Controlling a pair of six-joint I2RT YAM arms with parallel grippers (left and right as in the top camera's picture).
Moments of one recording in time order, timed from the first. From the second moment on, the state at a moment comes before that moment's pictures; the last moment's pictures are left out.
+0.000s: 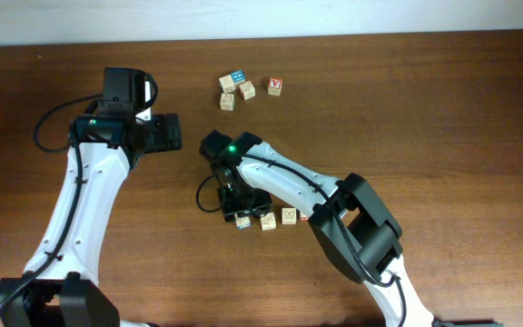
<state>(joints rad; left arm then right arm) -0.07 1.61 1.39 -0.85 -0.12 -0.13 0.78 2.27 1.76 -1.12 -0.20 0.52</state>
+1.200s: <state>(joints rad) -0.31 1.53 0.99 -0.83 0.06 -0.66 0.23 1.79 1.11 -0.99 -0.22 0.44</state>
